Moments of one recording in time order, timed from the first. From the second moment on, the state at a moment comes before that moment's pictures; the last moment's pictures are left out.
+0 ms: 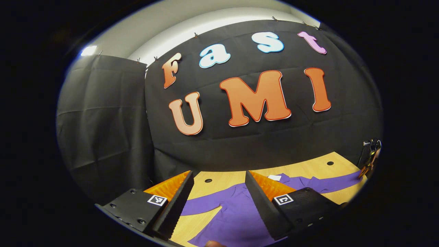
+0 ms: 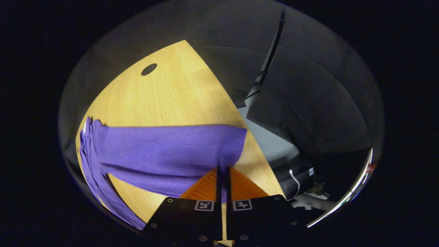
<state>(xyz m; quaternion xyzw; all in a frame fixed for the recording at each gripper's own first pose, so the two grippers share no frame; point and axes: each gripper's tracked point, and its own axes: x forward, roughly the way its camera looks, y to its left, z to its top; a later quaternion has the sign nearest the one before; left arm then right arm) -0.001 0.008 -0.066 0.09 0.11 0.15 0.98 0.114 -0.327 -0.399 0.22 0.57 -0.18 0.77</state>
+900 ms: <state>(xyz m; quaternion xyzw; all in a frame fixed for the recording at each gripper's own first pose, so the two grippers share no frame) 0.014 0.077 -0.092 0.03 0.10 0.07 0.99 0.080 -0.216 -0.164 0.18 0.44 -0.17 0.86</state>
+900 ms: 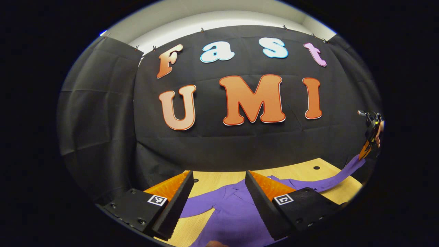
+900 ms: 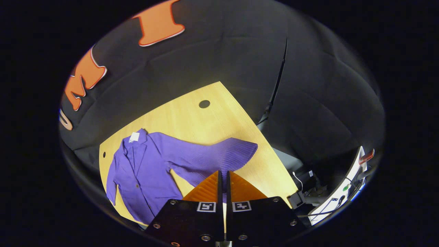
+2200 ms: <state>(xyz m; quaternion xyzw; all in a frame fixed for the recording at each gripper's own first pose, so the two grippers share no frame) 0.034 0.279 -0.150 0.01 0.14 0.11 0.98 0.244 0.186 -0.118 0.09 0.41 0.05 0.91</state>
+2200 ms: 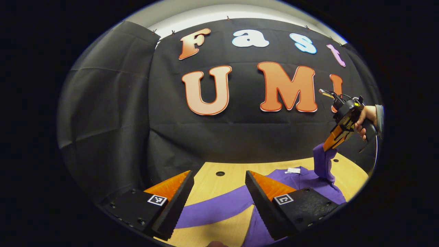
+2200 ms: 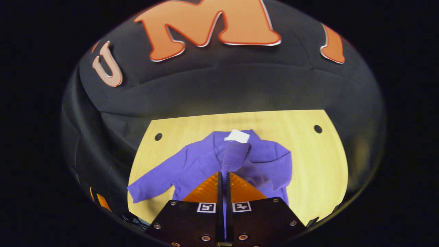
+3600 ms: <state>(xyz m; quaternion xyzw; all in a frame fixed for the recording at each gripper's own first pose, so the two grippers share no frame) 0.018 0.406 -0.431 -0.20 0.60 0.18 0.75 0.142 0.081 0.011 0.03 0.09 -0.04 0.99</state>
